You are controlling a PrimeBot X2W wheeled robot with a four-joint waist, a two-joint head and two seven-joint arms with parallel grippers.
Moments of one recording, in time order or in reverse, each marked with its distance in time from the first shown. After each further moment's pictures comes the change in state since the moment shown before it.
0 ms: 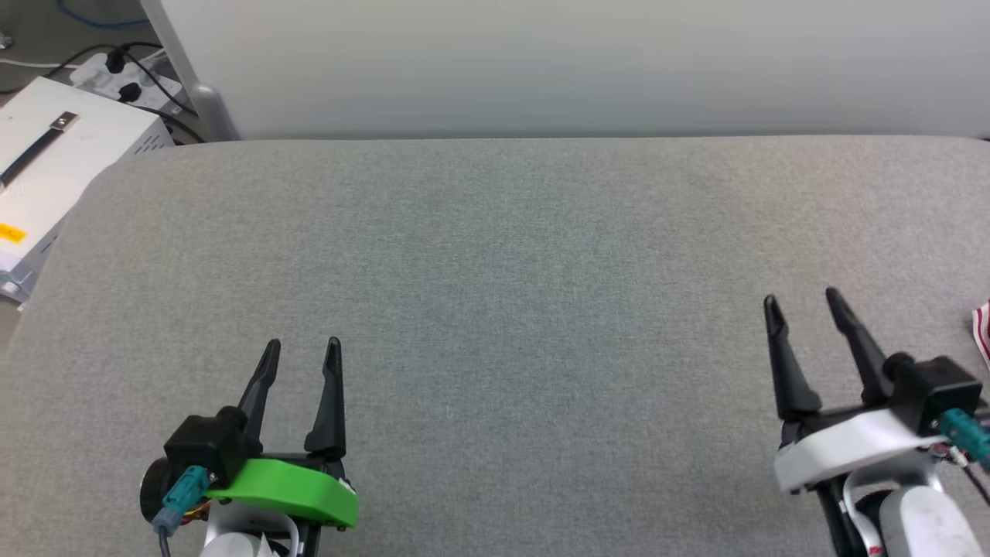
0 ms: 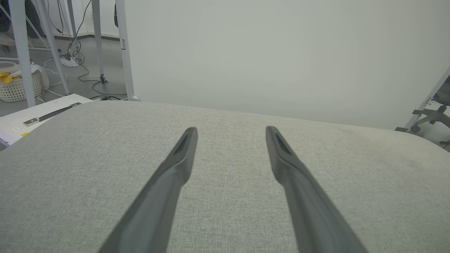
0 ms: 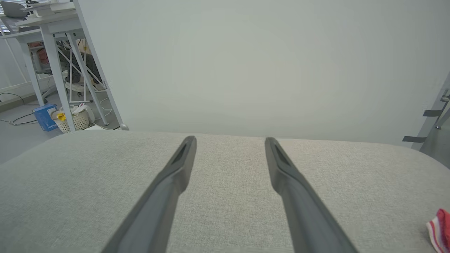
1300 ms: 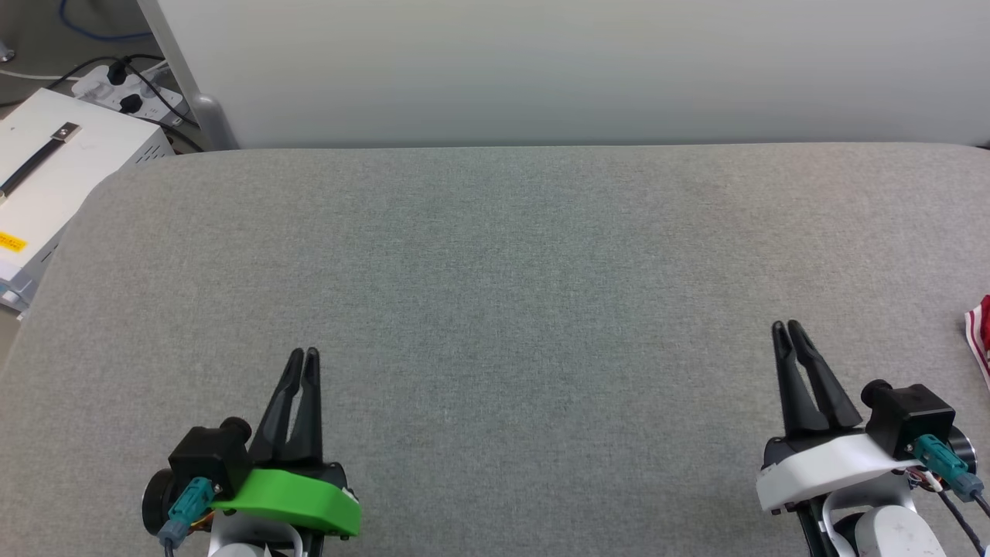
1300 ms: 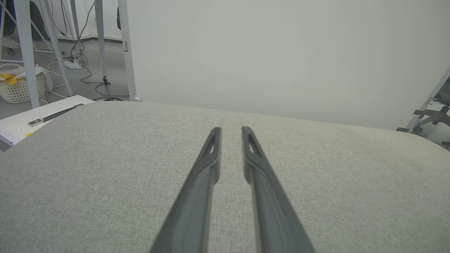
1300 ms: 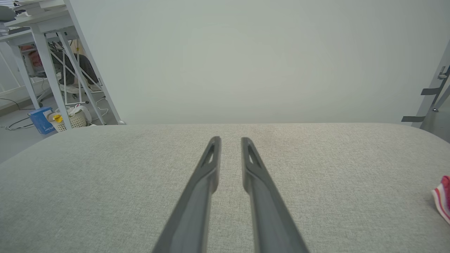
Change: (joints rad) left arm 0.025 -0.063 0.061 0.000 0.076 -0.040 0.002; right arm 0.026 0.060 -0.013 0.092 -0.034 0.000 -0.071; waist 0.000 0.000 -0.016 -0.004
